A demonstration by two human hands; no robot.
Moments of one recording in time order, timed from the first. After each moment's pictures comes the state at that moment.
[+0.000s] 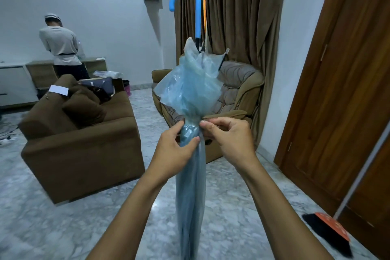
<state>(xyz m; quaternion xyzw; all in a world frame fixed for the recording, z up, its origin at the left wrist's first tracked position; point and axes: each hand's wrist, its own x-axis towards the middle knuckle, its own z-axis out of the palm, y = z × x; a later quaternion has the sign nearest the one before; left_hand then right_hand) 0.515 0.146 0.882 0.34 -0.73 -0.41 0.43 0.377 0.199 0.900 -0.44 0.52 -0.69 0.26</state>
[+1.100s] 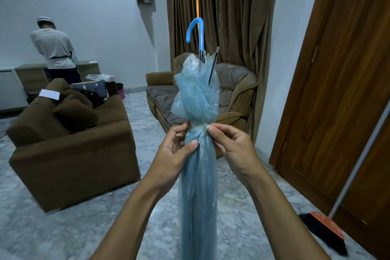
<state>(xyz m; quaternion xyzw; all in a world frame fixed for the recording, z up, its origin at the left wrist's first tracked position) 0.504 0.145 0.861 0.19 -0.59 -0.65 0.43 0.354 0.206 0.879 -0.37 0.43 -0.72 0.40</state>
